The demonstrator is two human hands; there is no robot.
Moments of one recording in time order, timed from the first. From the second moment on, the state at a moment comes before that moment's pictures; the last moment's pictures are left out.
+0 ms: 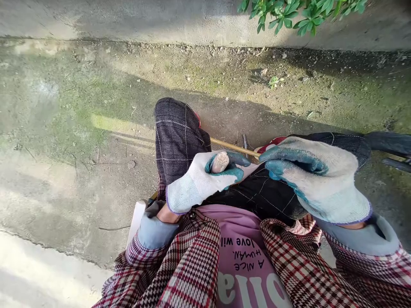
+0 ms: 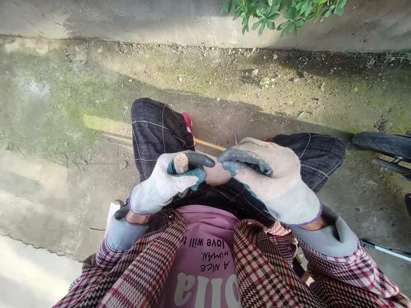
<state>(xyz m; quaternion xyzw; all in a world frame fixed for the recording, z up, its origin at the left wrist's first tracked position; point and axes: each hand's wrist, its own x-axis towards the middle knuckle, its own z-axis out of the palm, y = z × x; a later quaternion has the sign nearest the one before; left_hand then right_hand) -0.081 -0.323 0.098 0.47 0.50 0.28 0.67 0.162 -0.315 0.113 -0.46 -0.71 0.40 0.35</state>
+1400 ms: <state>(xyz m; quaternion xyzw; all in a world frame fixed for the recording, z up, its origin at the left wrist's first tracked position) -0.073 -0.337 0.106 0.61 0.54 0.28 0.50 0.142 -0.316 0.114 -0.44 -0.85 0.27 0.13</state>
